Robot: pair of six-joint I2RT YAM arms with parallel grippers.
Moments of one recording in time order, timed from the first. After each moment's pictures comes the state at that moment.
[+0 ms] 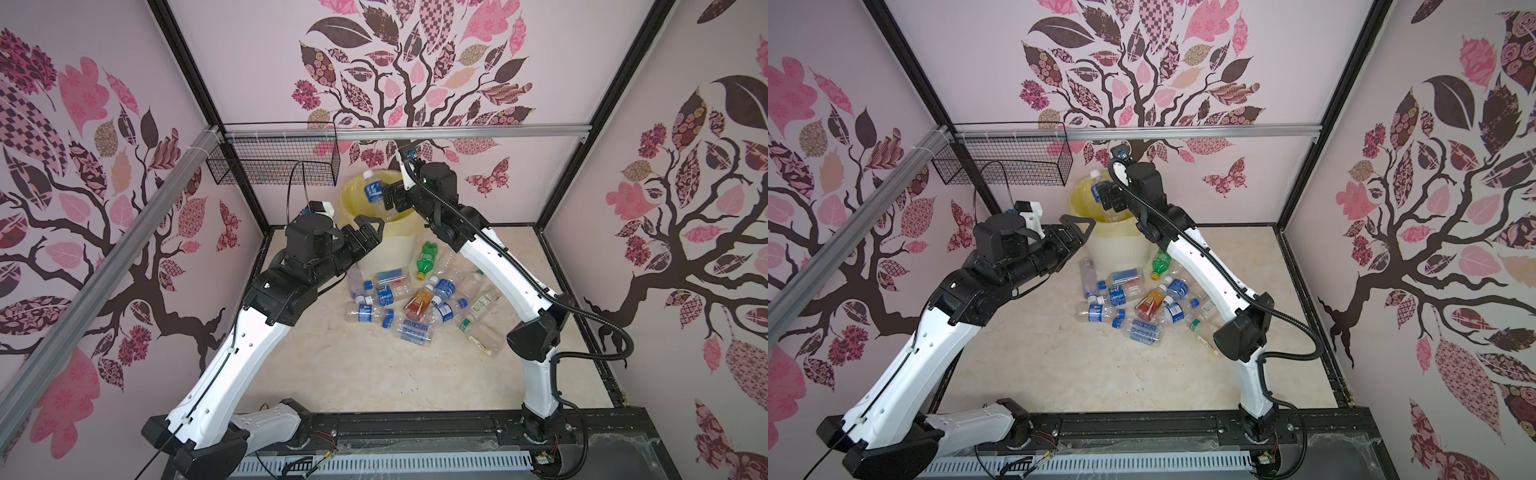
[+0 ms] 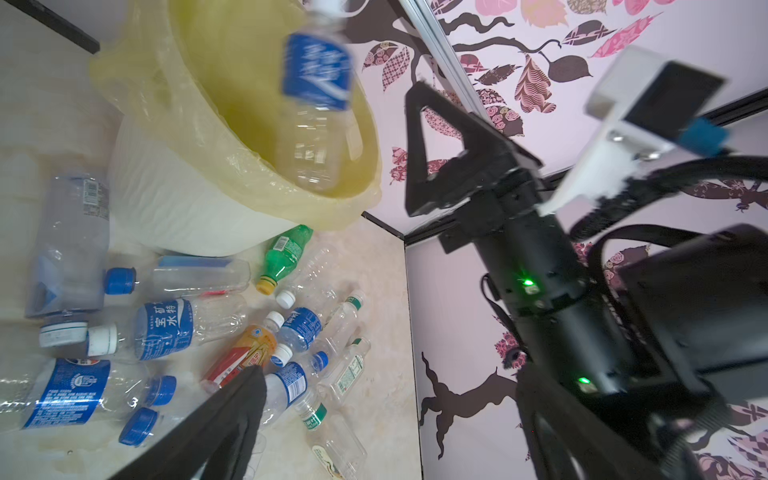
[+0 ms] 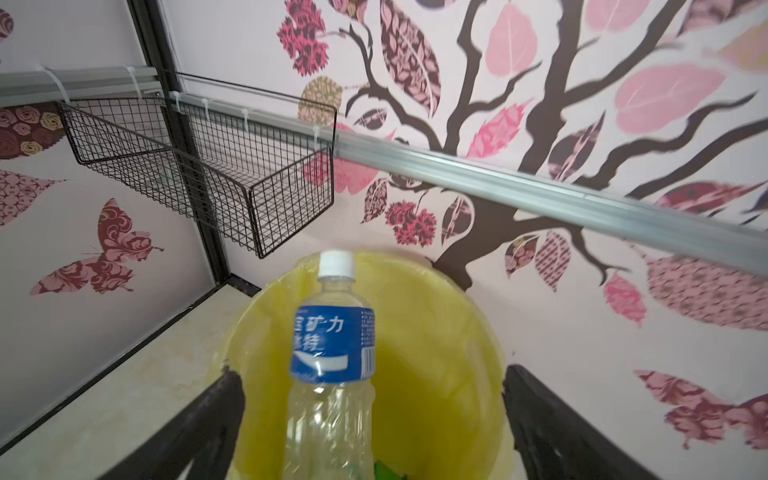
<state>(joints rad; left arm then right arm) -0.53 1.21 1.60 -0.69 -0.01 -0.97 0.64 2.04 2.32 -0.40 0.19 -0.03</state>
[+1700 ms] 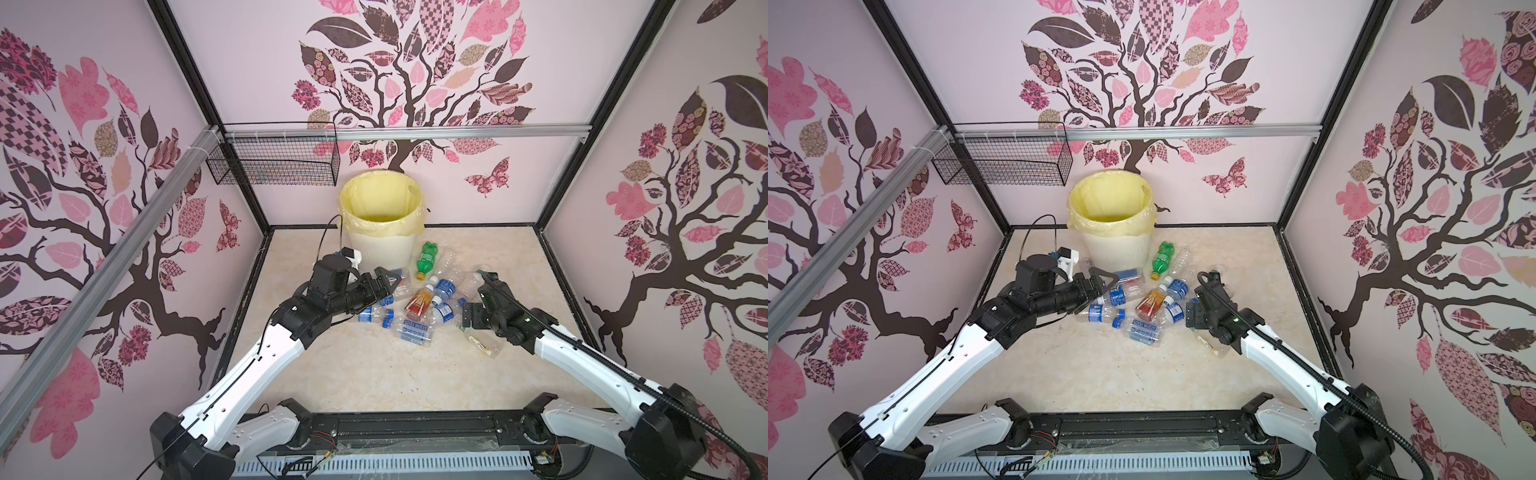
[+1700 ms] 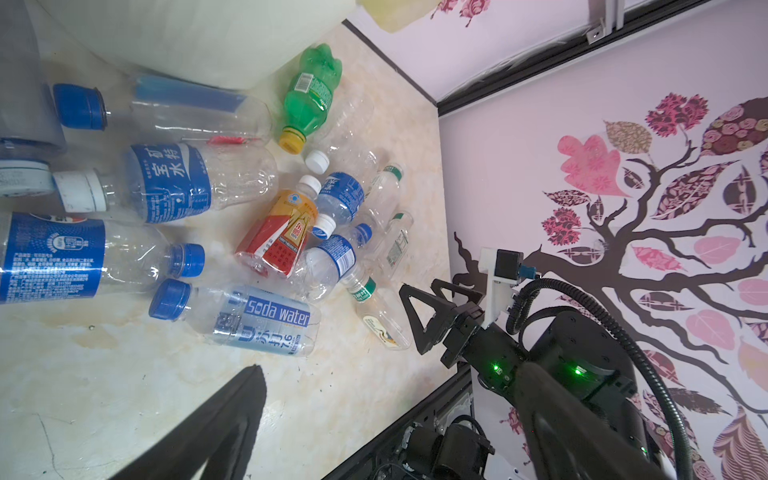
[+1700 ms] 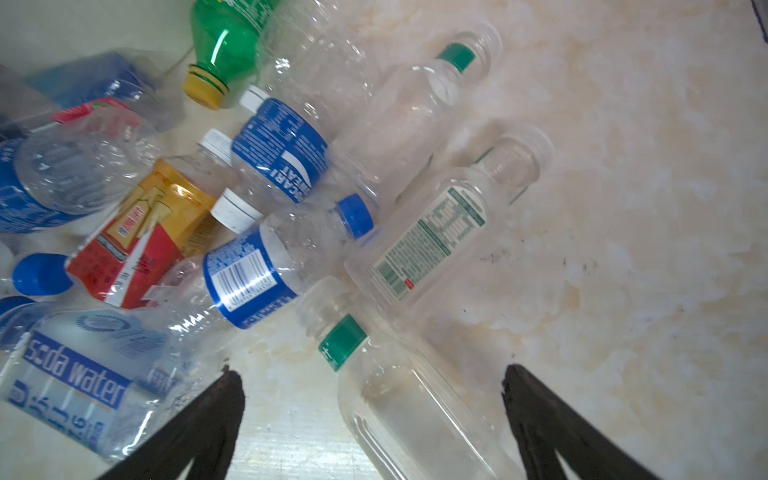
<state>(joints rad) -0.58 1.11 1.07 -0.49 0.27 -0.95 0.50 1.10 0.74 -0.55 0.28 0.46</state>
